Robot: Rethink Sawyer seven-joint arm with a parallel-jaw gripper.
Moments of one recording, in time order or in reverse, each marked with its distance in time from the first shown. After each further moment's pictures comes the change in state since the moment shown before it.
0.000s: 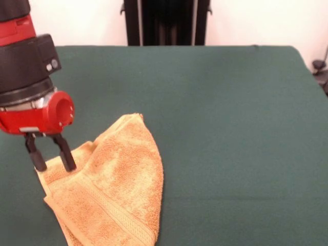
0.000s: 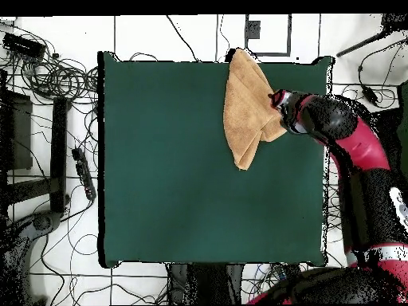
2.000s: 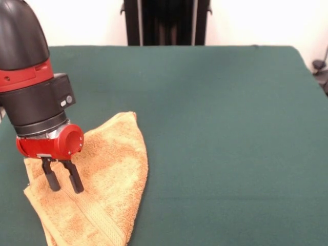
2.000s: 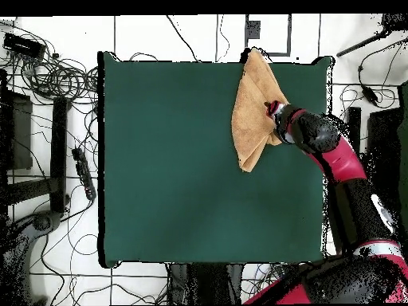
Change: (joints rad) arm -0.055 0.110 0.023 0.063 0.028 -0.180 0.000
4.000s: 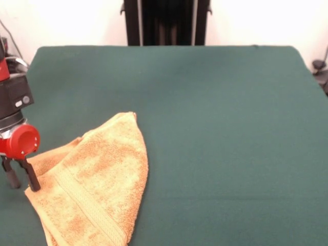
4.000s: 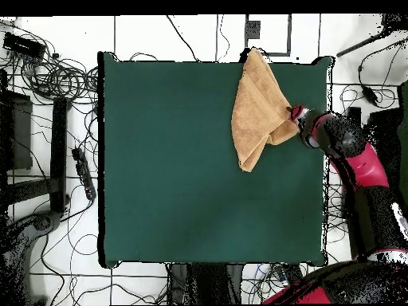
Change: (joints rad) arm -0.079 0.045 0.011 -0.113 -0.070 0.094 0.000
